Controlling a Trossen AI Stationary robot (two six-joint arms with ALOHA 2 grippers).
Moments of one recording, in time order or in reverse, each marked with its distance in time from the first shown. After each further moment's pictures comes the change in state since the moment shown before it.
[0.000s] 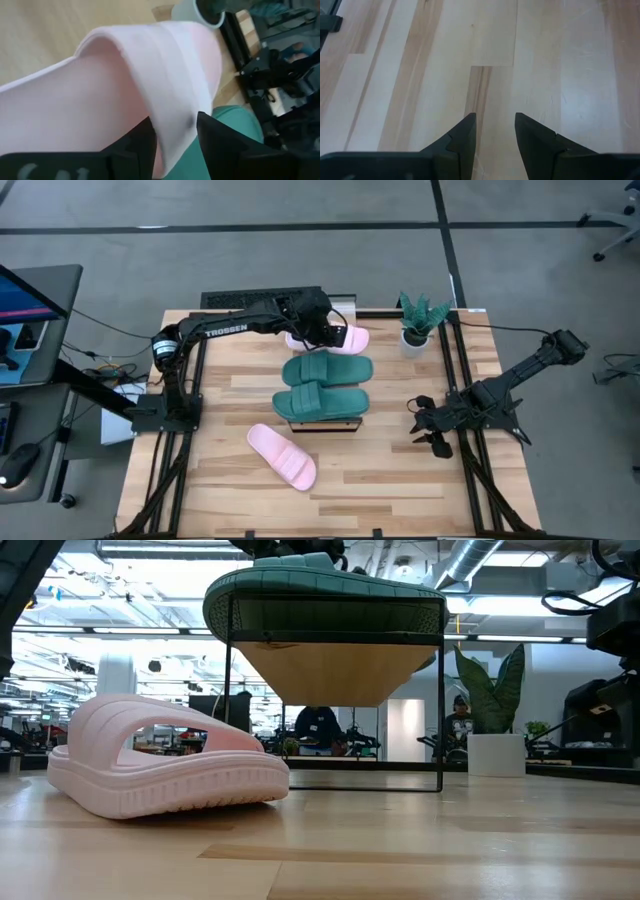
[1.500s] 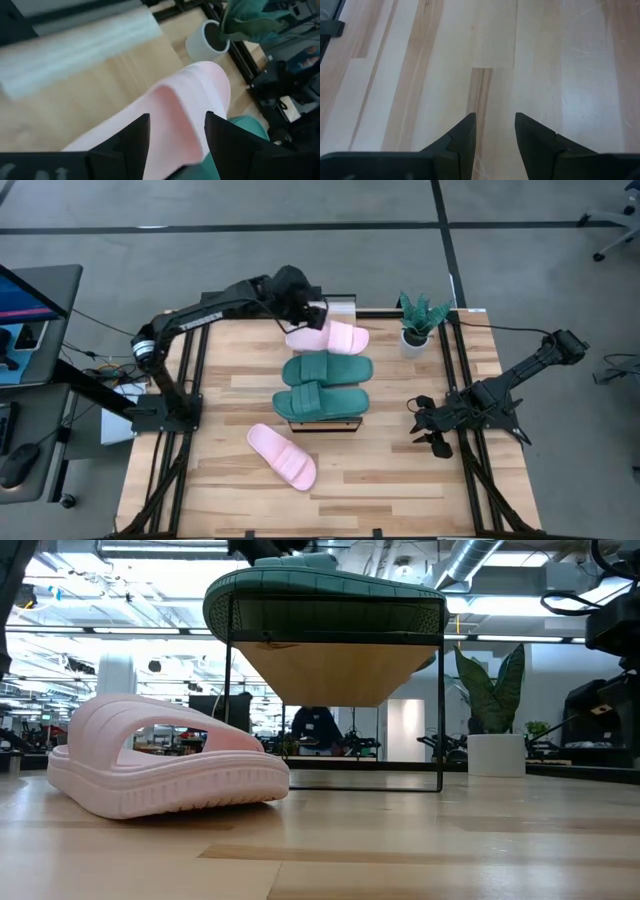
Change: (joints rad) left arm 0.106 -0.153 0.000 -0.112 -0.030 0.197; right arm 0.000 0.000 0.000 0.007 -0.001 0.018
